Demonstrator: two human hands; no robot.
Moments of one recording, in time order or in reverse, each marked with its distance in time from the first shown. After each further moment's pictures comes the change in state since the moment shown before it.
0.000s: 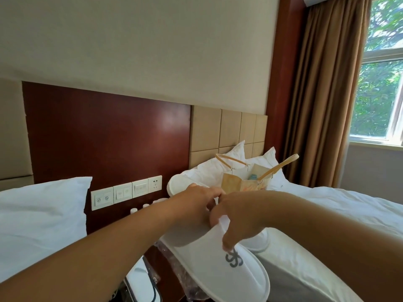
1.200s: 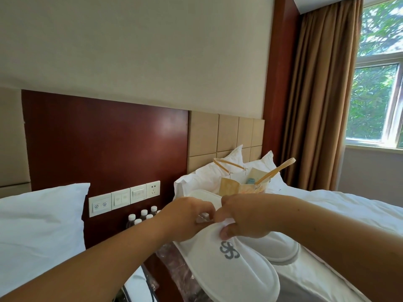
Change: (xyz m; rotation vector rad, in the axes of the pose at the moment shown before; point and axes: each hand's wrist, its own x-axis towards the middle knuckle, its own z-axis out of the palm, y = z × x) left_hand -0.021 -0.004 0.005 0.156 0.151 0.019; right_hand -0.003 0.022 0.008 -0.030 0.156 -0.045
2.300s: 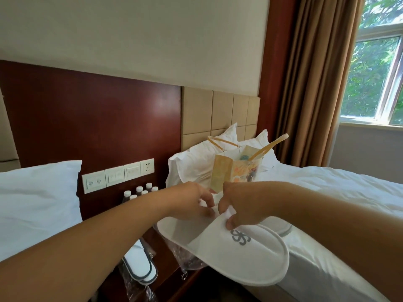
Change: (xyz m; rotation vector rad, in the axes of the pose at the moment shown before) left_hand 0.002 0.032 0.010 -0.140 -0.460 -0.256; right_hand -0.022 0.002 0.033 0.001 -0.155 0.092
